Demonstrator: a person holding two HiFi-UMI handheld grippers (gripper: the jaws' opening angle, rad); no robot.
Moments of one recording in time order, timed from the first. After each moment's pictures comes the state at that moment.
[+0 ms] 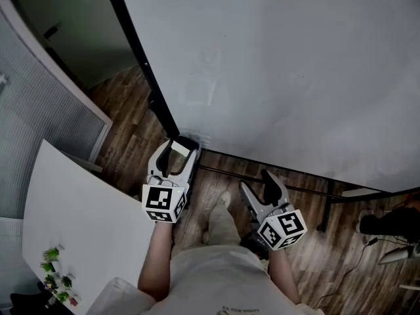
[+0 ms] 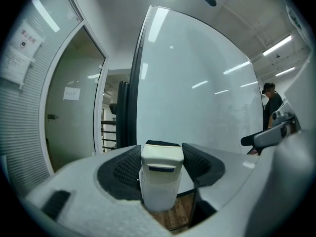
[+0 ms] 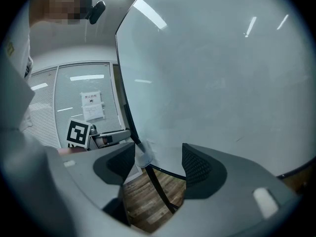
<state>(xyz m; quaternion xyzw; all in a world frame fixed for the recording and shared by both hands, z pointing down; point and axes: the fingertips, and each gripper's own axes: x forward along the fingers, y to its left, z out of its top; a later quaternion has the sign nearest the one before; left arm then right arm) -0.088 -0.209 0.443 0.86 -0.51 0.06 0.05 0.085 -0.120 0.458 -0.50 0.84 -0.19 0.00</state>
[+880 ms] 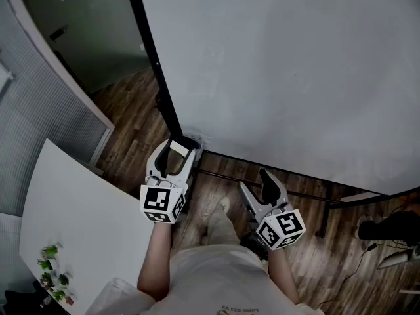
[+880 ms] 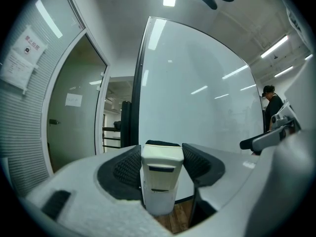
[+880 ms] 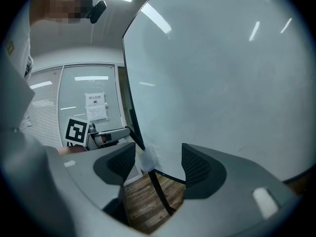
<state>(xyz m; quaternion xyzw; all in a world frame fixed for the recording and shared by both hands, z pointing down) -0.095 -0.192 0.410 0.86 -0.51 0.03 0.02 0.077 -0.109 0.435 -0.50 0.85 -0.16 0.01</state>
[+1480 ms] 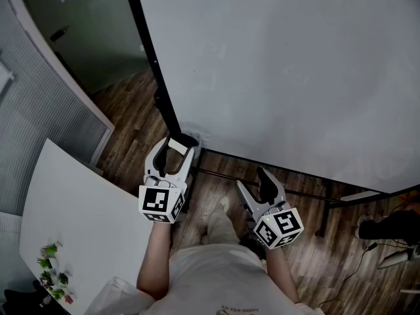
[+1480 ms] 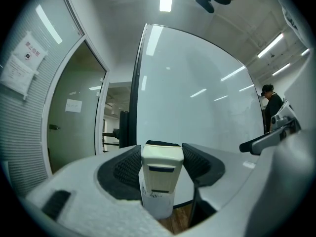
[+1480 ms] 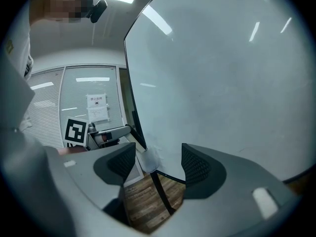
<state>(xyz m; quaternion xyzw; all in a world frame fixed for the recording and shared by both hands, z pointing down) -0.091 -0.182 0.396 0.86 -0.52 0.02 0.00 0.074 -0.102 0.430 -0.49 0.86 -0.16 0.02</state>
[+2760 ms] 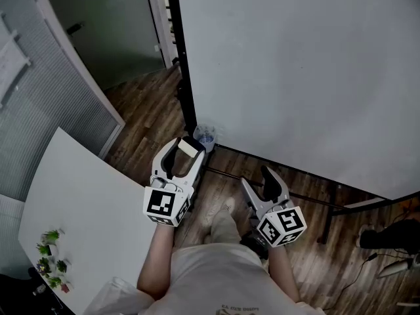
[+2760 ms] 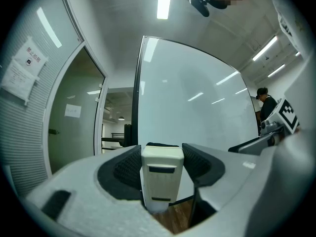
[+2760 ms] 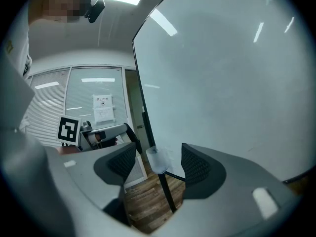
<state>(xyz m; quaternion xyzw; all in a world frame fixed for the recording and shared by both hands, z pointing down) -0.105 -0.133 0.372 0.86 -0.50 0.00 -0.02 0.049 -0.080 0.418 -0.47 0.87 -0.14 0.02</state>
